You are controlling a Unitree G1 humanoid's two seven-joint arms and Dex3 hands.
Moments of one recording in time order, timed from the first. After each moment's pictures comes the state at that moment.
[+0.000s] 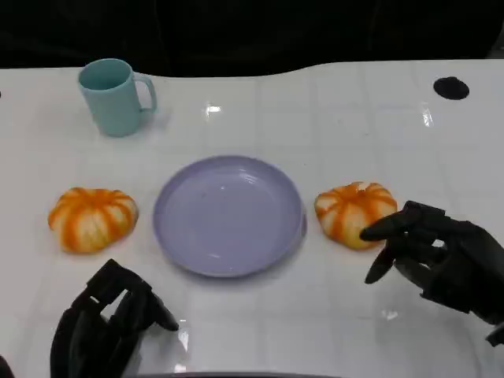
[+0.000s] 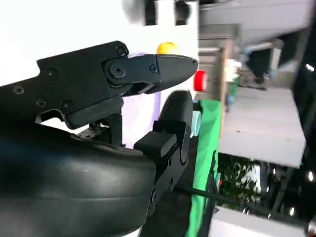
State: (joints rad) left arm -0.06 -0.09 0.30 0.65 -0.49 -0.36 -0.74; right arm -0.19 -0.11 -0.11 0.50 0.20 -0.52 0.75
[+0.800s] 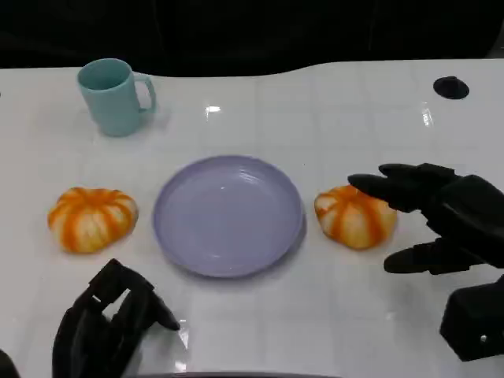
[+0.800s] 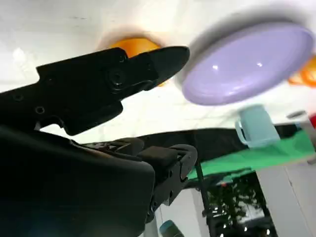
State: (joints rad) left arm -0.07 -0.08 0.30 0.68 -0.48 -0.38 -0.73; right arm -0.40 -0.43 0.16 0.52 -0.75 -0.72 -0.03
